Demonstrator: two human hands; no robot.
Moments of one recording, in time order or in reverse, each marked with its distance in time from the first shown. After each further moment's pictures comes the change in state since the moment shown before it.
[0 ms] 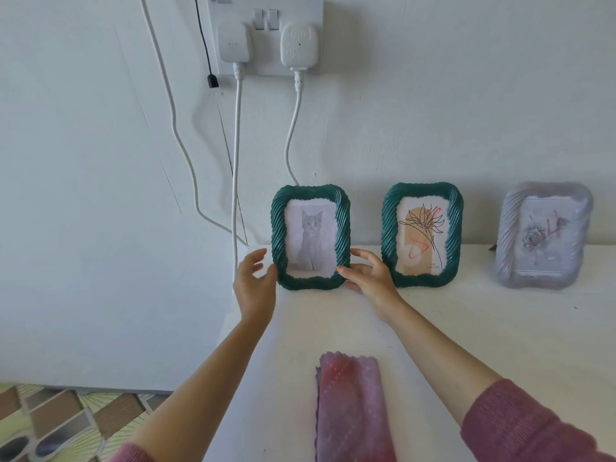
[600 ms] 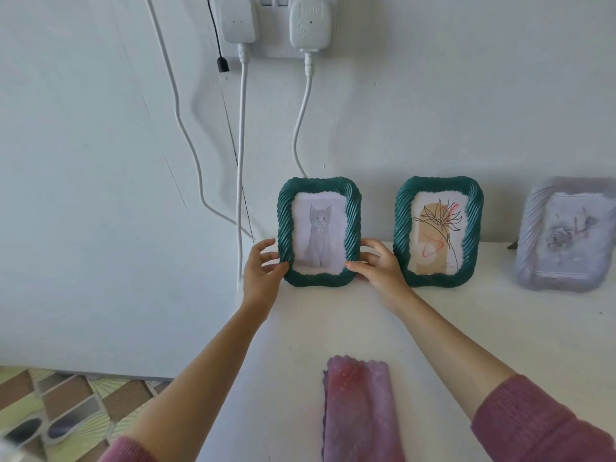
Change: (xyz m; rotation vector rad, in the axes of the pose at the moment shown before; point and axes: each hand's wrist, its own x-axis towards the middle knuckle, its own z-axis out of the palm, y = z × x) left_hand 0.020 -0.006 0.000 -0.091 -0.271 -0.110; right_hand 0.018 -0.003 0.001 -0.035 -0.076 -0.080
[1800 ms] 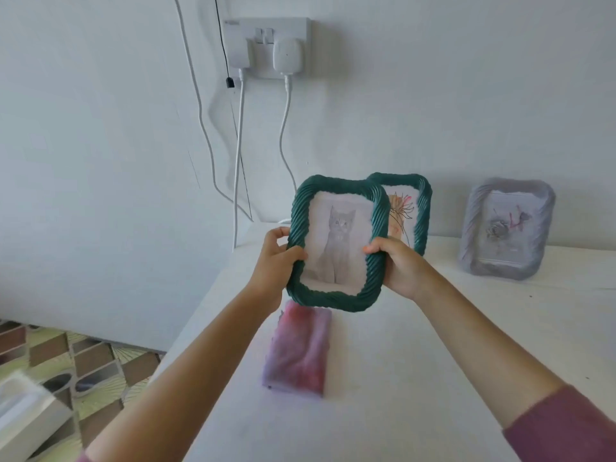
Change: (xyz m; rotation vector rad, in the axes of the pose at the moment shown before) left_hand -0.157 0.091 0.047 -0.192 -0.099 -0.113; right_hand -0.109 -0.074 -0.079 0.275 -0.287 0.233
